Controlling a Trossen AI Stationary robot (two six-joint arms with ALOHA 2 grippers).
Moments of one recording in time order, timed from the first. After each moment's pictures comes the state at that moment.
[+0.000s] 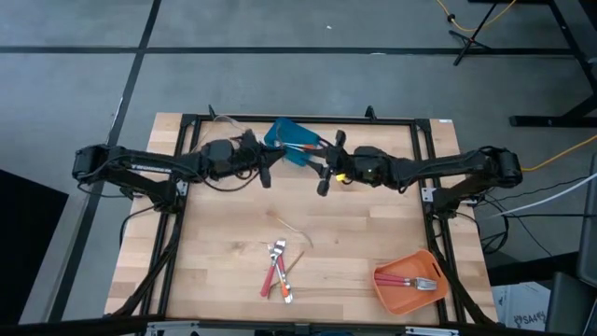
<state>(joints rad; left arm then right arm) 0.16 1.18 0.67 0.43 -0.27 -0.22 -0.03 1.43 0.95 0.34 0.29 -0.12</state>
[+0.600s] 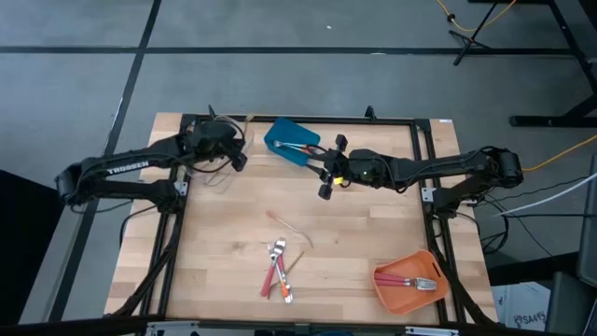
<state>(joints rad) 0.48 0.94 0.67 -0.40 -0.27 -0.23 -0.03 1.43 0.95 0.21 0.30 -0.11</state>
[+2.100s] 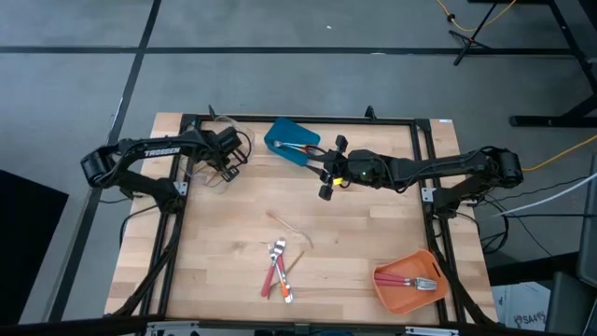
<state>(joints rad) 0.63 1.31 0.67 -0.75 -0.27 -0.15 -0.03 1.43 0.95 0.18 0.30 -0.11</state>
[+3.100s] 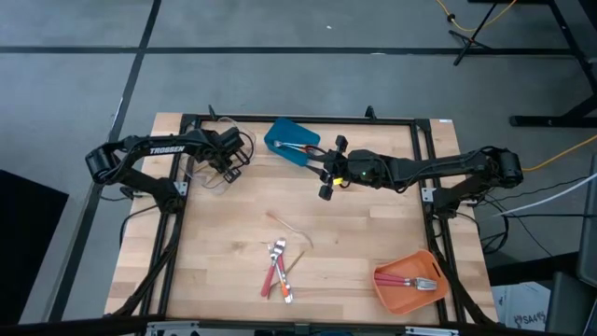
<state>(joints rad) 0.63 1.36 0.67 -0.75 -0.24 -0.15 -0.03 1.43 0.95 0.17 0.30 -0.11</state>
